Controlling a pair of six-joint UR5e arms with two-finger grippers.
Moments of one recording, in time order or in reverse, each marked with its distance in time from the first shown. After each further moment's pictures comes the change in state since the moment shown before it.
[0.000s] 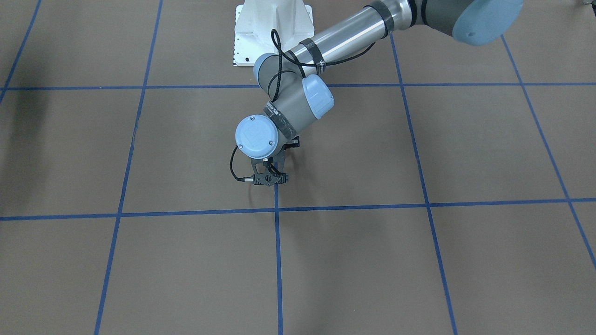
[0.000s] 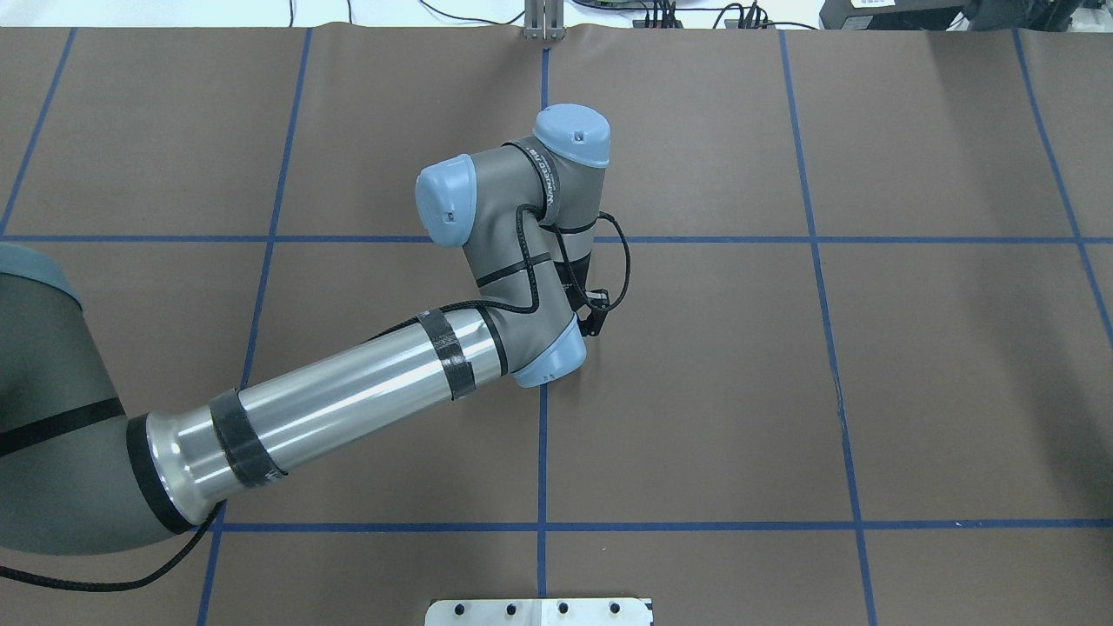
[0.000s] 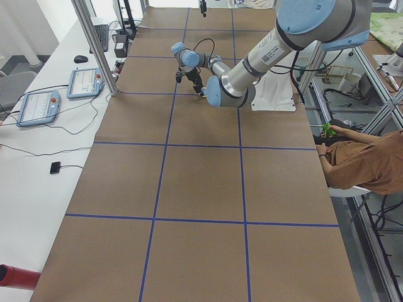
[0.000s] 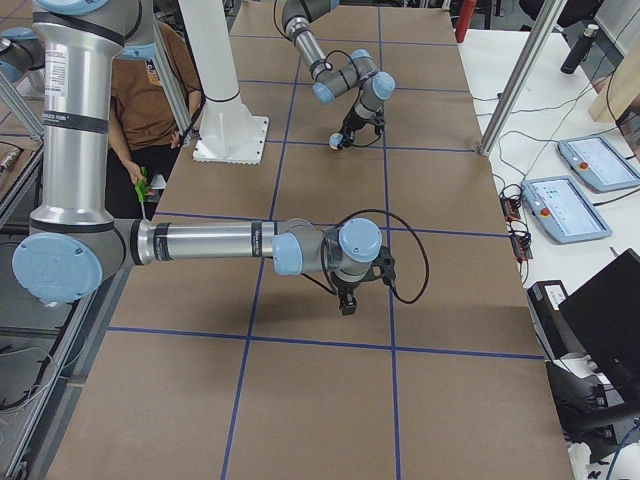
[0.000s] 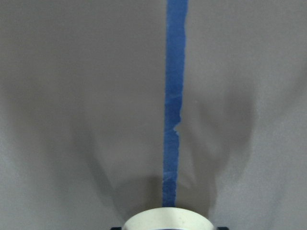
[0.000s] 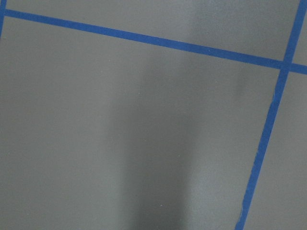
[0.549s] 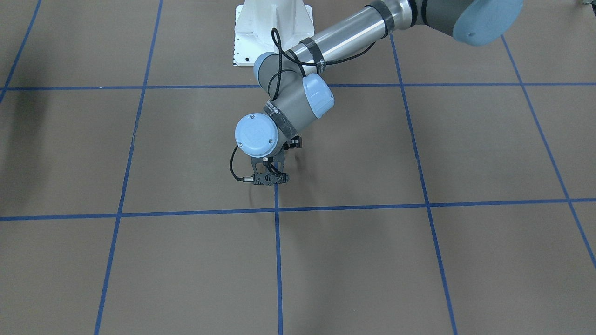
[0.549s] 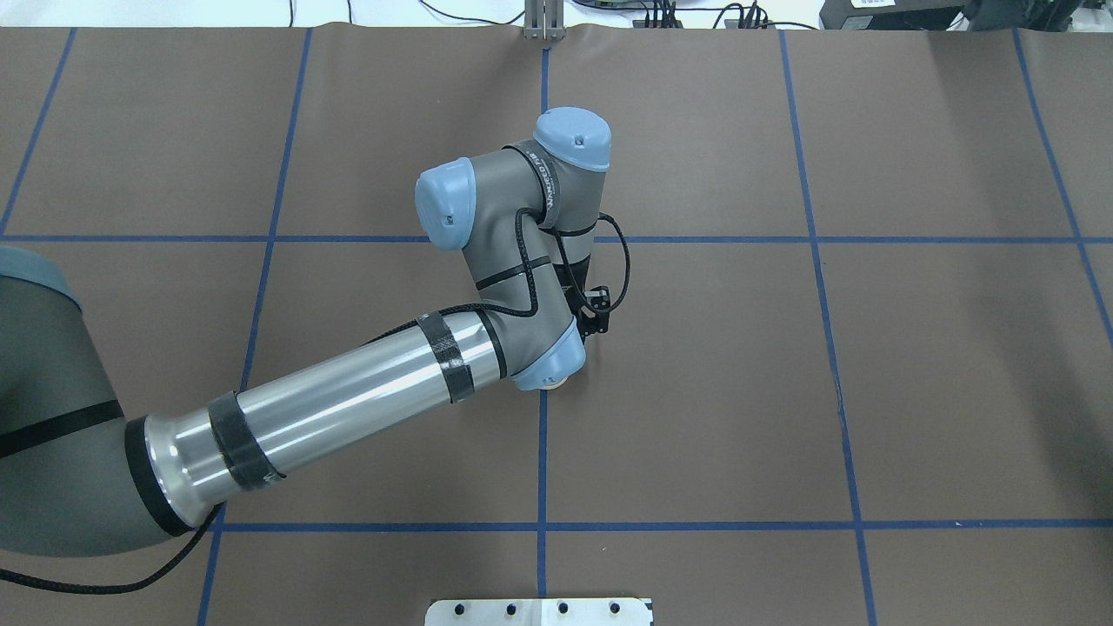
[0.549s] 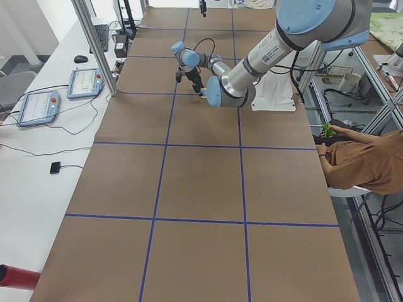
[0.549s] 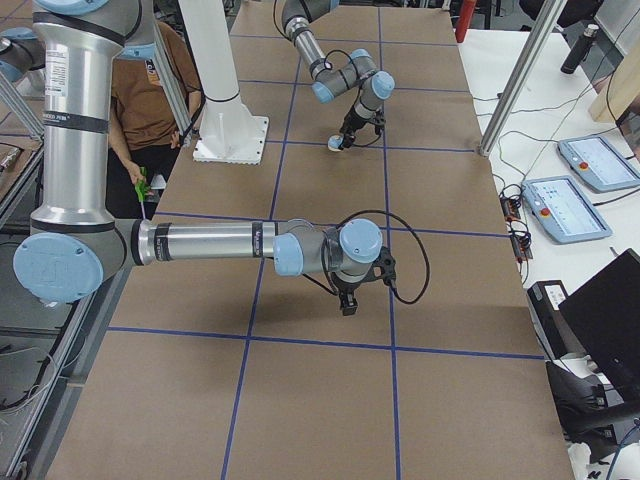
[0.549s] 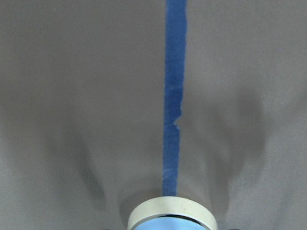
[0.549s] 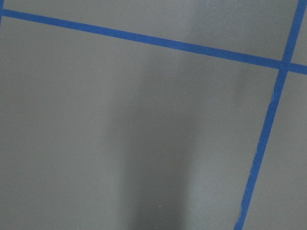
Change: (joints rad) left arm -0.010 0.002 -0.024 0.002 0.022 -0.004; right arm -0.001 0.005 -0.003 0.007 0.000 0.000
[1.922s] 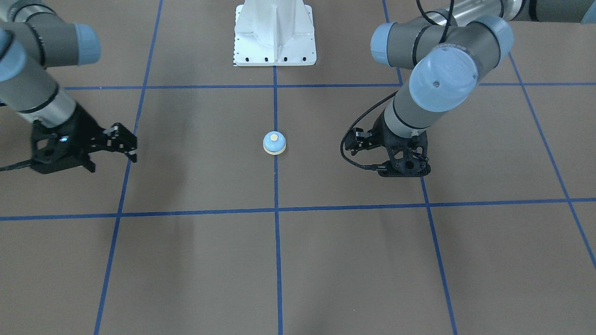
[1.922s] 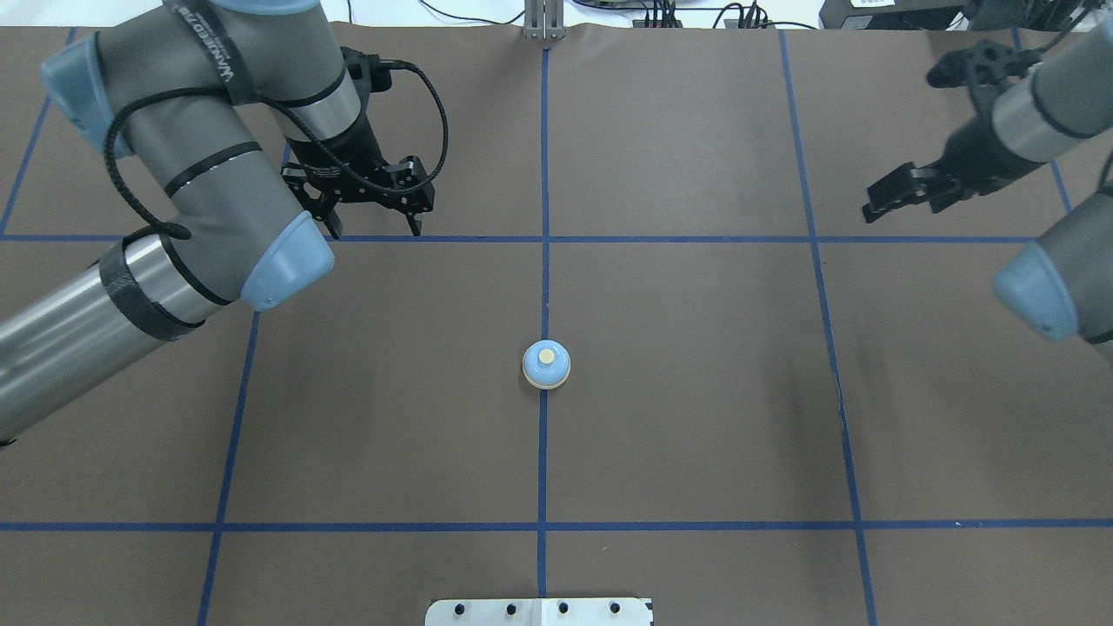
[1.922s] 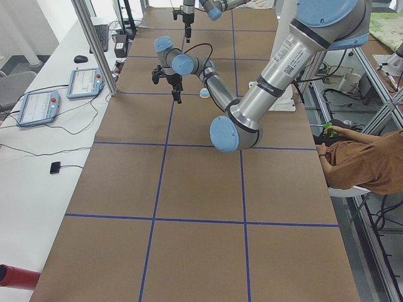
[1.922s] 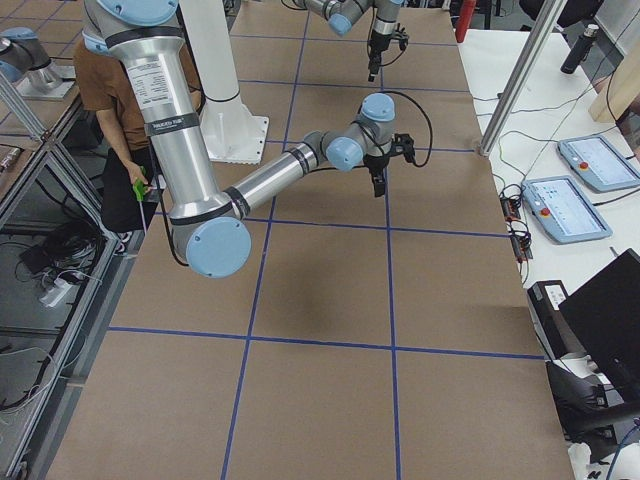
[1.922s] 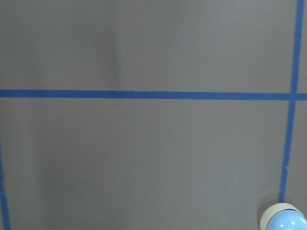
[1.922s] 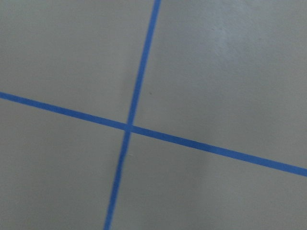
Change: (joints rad) left arm -0.303 0.470 -0.667 0.064 -0.007 0.161; right arm -0.536 0.445 0.116 0.095 -0.391 0.853
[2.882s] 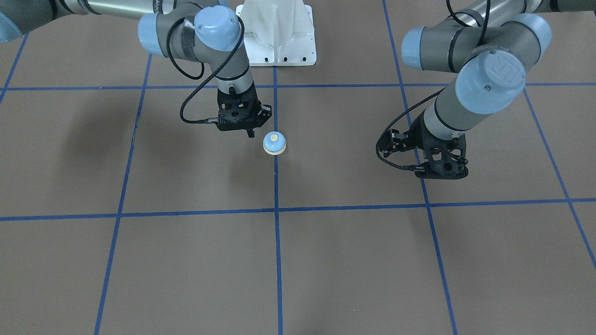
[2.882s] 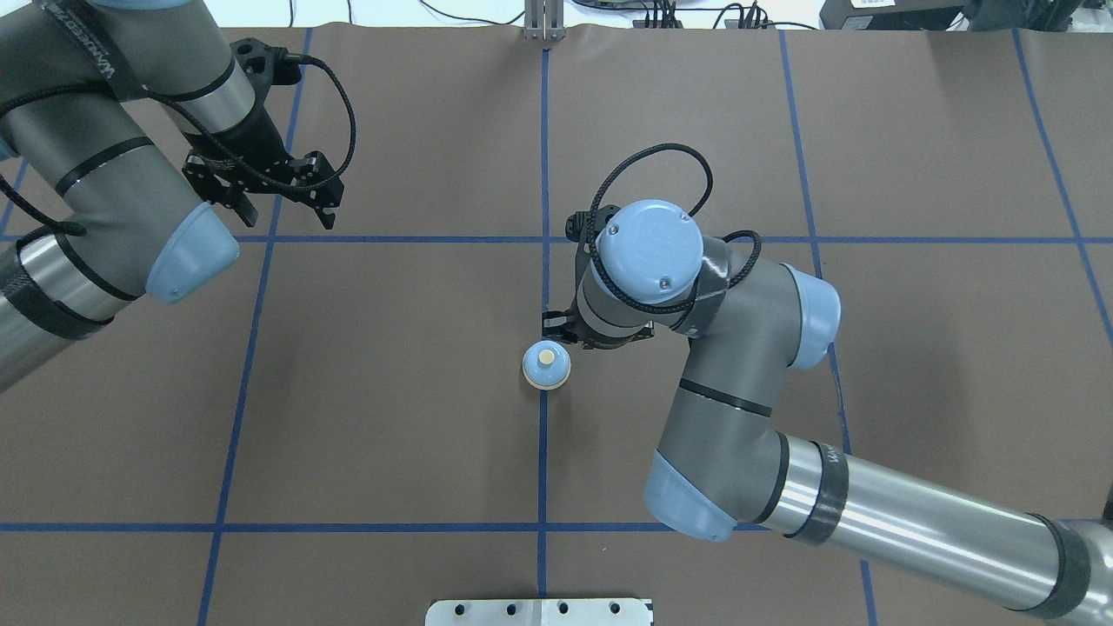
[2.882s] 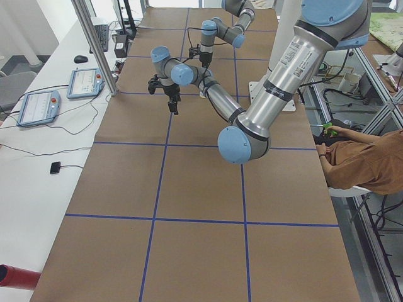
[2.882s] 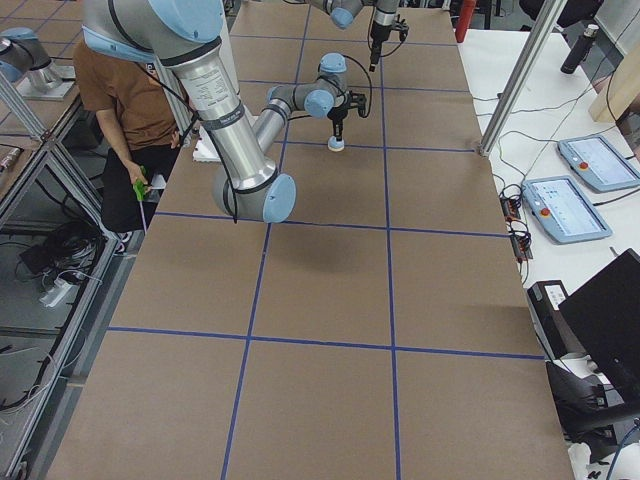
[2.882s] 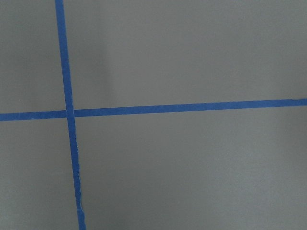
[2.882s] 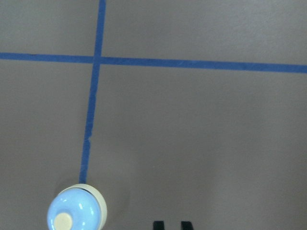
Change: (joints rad) left arm -0.046 0.090 -0.046 -0.002 0.000 0.097; right arm -0.388 0.351 -0.169 -0.108 -0.274 0.444
